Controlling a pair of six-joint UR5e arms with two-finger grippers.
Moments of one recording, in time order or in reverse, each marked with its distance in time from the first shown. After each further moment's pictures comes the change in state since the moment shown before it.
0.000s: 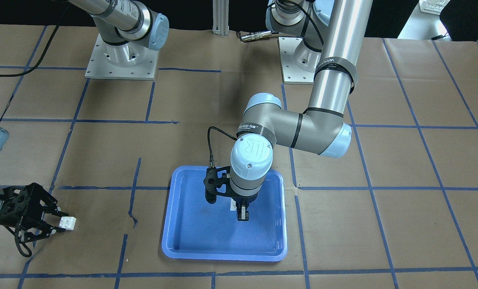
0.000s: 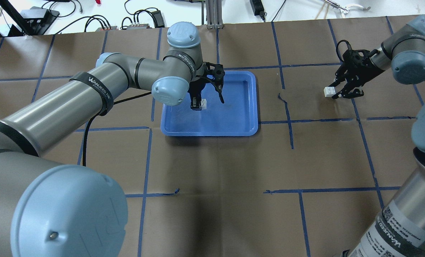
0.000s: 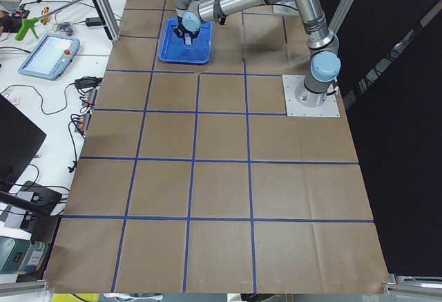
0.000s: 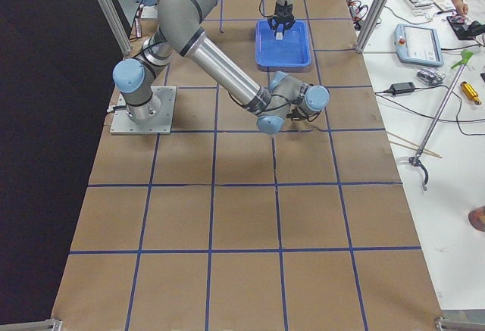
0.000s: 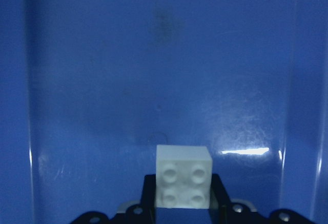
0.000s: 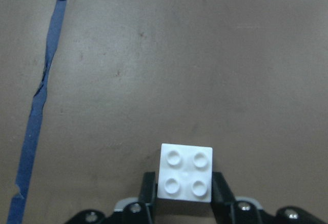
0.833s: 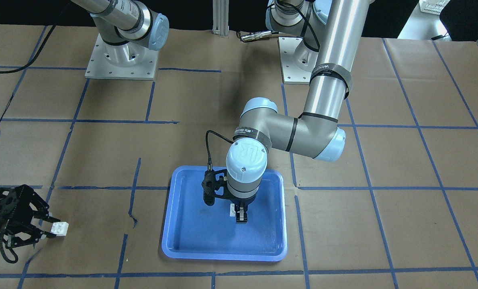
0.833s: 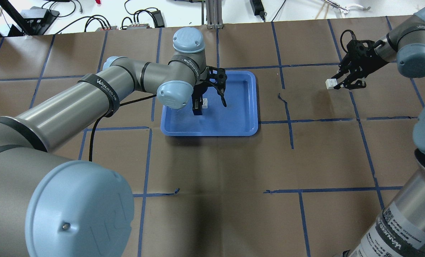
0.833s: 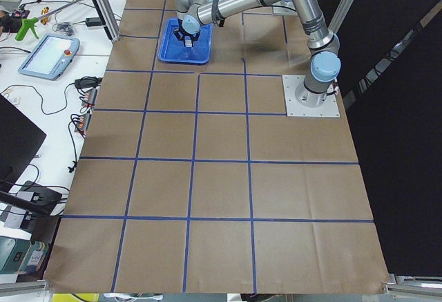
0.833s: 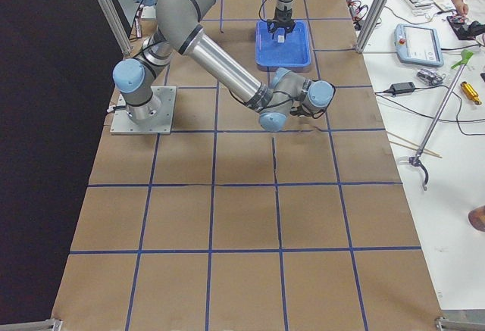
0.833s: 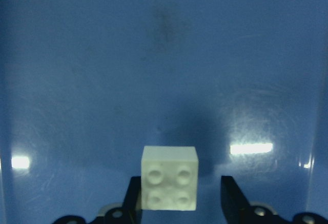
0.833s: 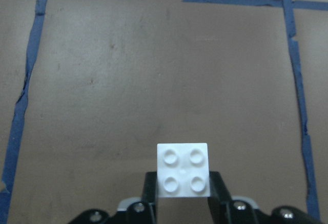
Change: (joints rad) left arm -0.008 -0.015 -0.003 0.012 0.017 -0.006; right arm 0.001 -0.031 -0.043 0.014 0.028 0.035
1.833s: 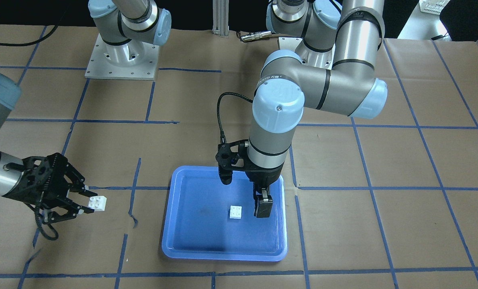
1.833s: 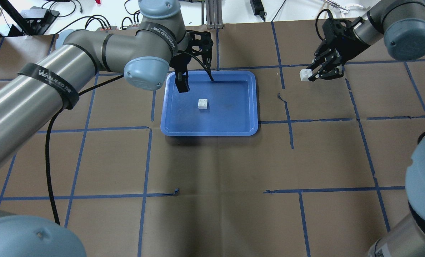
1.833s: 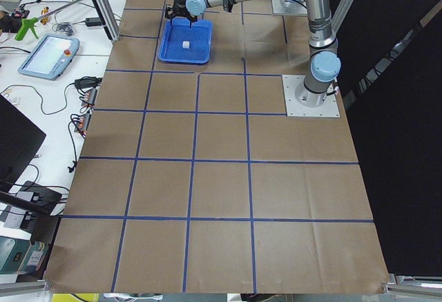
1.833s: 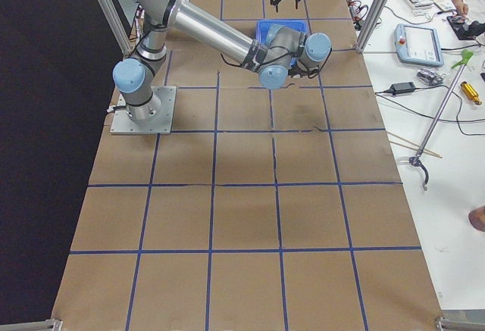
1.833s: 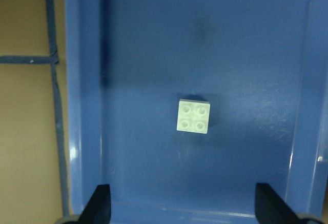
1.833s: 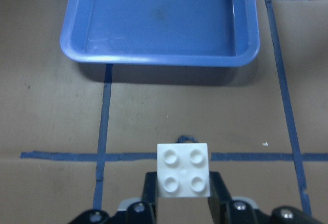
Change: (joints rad) left arm 0.059 0.236 0.010 -0.038 0.005 -0.037; right arm 0.184 -0.172 0.045 0.142 0.059 0.211
